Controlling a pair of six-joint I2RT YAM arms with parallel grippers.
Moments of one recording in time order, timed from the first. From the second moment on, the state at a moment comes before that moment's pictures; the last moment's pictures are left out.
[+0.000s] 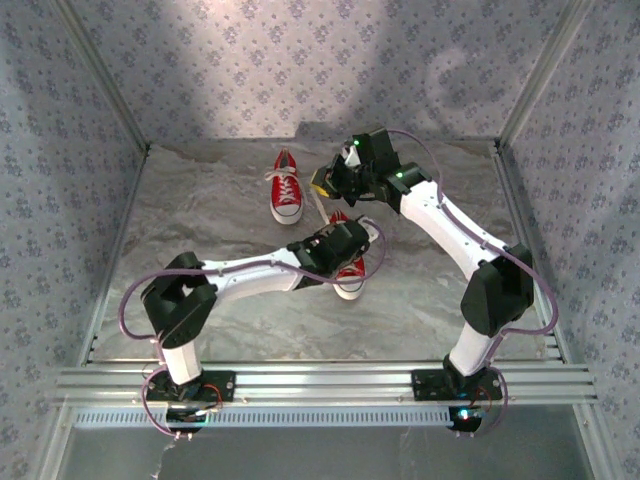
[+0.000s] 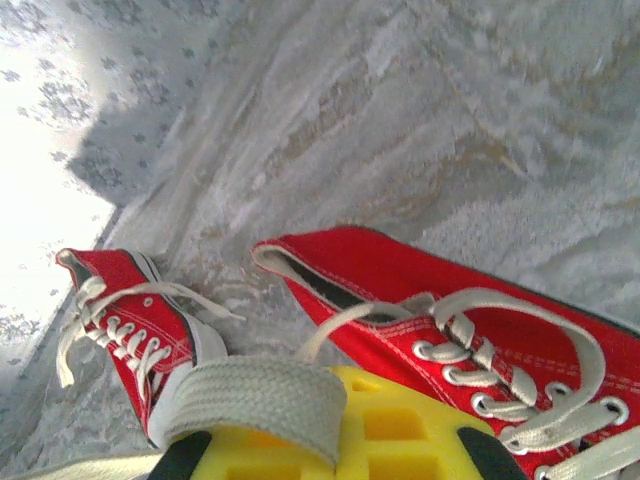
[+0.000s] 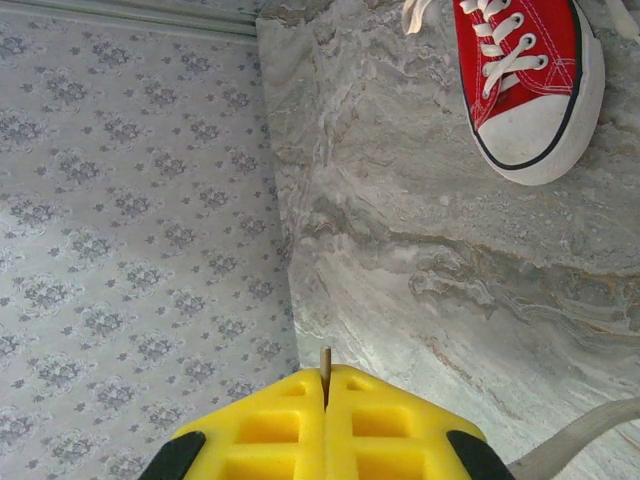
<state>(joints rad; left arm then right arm) -1.05 1.79 1.25 -0.20 -0.60 0.28 0.54 1.71 1.61 -0.50 -0.49 1.09</state>
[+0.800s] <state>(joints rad) -1.03 1.87 1.33 -0.33 -0.52 0.21 0.50 1.71 1.61 -0.51 -0.49 1.08</state>
